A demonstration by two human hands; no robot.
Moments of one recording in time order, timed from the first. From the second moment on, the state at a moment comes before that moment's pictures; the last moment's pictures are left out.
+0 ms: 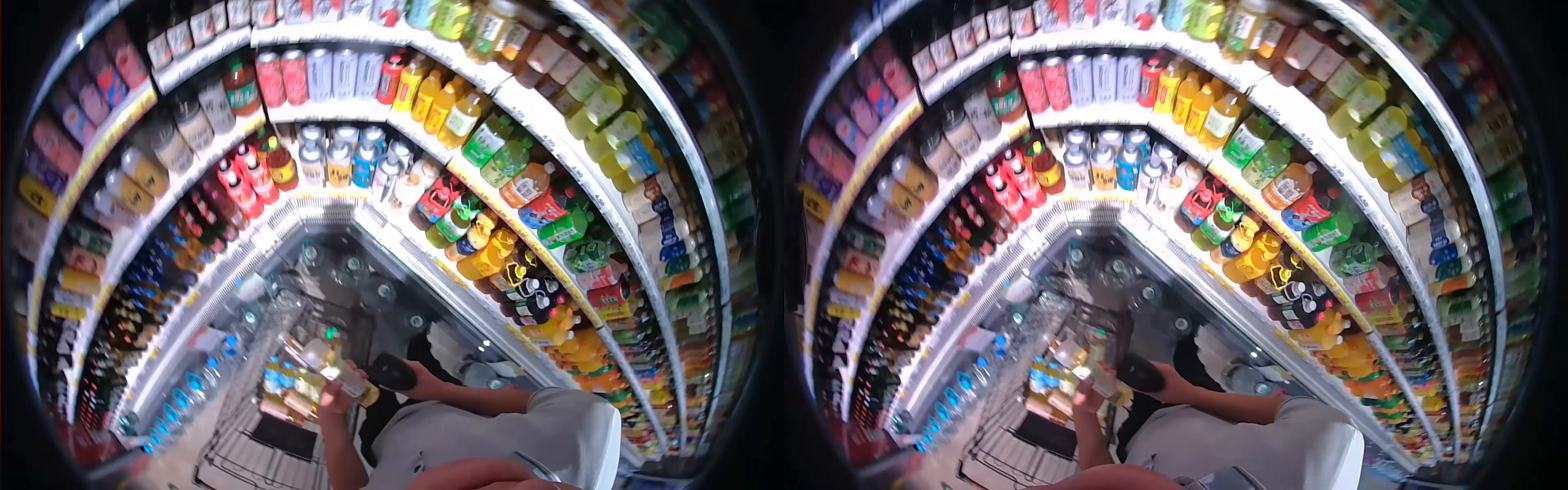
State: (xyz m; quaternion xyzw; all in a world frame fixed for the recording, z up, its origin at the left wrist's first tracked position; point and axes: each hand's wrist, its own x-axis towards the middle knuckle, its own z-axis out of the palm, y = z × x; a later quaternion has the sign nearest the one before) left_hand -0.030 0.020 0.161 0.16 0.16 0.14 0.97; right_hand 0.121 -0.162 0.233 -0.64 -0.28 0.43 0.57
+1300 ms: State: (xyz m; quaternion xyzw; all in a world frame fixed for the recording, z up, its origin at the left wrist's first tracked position) left_hand 0.396 -0.103 0.395 0.71 0.18 -0.03 0.68; right_hand 0.399 -0.307 0.280 -0.48 -0.05 0.20 0.85
